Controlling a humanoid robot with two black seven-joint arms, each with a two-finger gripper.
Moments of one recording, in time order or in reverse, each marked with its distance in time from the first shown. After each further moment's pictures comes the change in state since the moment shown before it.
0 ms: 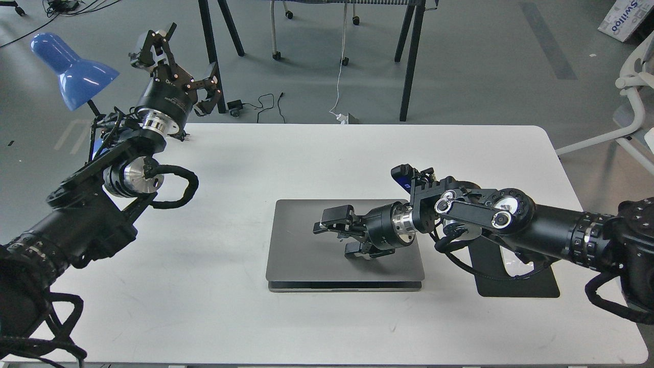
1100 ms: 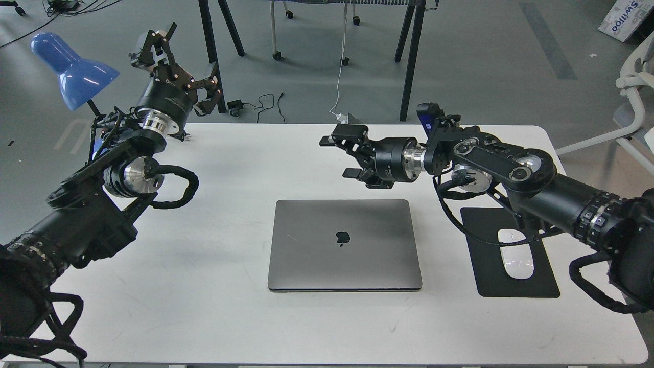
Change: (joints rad) left arm 0.000 0.000 0.001 0.000 0.000 0.000 0.000; right arm 0.027 -0.008 0.520 -0.190 -0.017 -0.010 -0.010
